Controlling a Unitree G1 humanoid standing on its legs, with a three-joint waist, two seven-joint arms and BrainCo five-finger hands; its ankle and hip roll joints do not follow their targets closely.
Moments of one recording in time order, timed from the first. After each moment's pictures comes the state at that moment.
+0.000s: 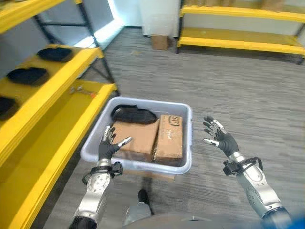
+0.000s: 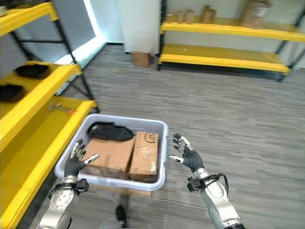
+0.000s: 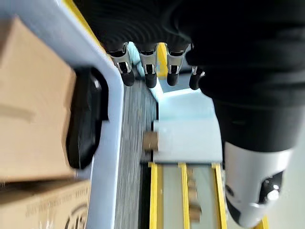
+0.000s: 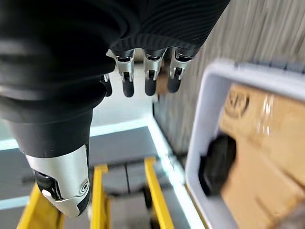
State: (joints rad) left arm 0.16 0.37 -0.16 0.17 -0.34 -0.27 0.26; right arm 0.07 -0.44 0.28 0.10 0.52 -0.25 0.15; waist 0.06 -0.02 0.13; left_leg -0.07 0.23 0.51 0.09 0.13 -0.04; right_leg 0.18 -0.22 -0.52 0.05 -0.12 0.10
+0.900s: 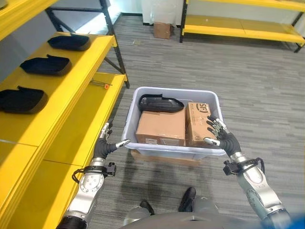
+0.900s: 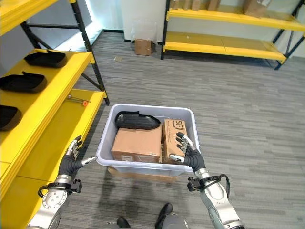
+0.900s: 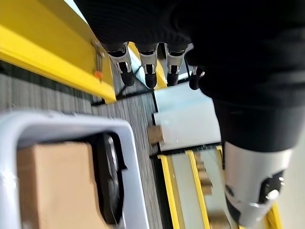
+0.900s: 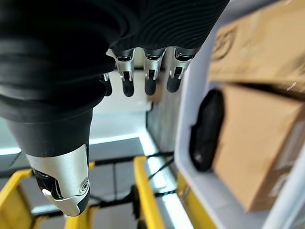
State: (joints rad) left arm 0.16 0.45 -0.16 0.15 -0.23 -0.31 0.22; right arm 0.14 -0.48 0.27 0.07 0.48 -0.27 0.08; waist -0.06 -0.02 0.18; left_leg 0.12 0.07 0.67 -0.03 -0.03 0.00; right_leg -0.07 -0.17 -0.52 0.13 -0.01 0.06
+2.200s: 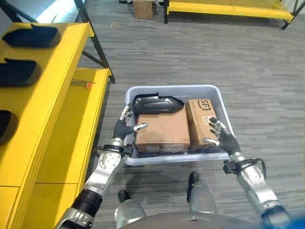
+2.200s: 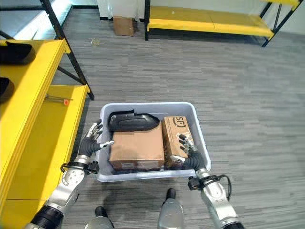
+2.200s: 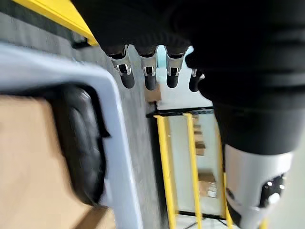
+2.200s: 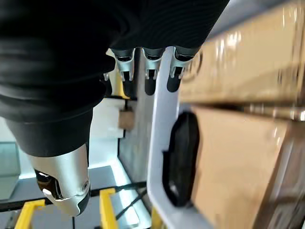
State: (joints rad) left arm -0.01 0.47 -0.27 0.18 -0.29 -0.24 0.20; right arm 0.08 -0.42 0.27 0.19 0.43 -0.28 0.07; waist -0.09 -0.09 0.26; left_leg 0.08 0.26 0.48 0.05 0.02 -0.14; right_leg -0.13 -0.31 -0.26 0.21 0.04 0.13
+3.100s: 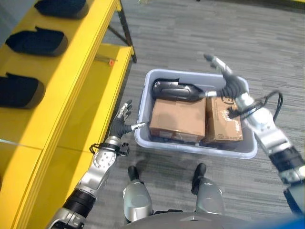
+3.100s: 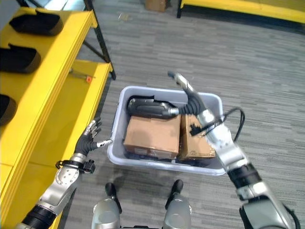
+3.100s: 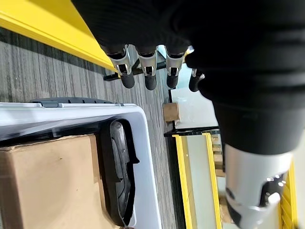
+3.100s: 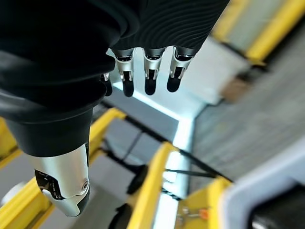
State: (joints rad) left arm -0.10 0.53 -0.29 0.08 -0.34 -0.22 0.16; right arm -0.63 -0.70 0.32 0.16 0.07 -0.35 -0.02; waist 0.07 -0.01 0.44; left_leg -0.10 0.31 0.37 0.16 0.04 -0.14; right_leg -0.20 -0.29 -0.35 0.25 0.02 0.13
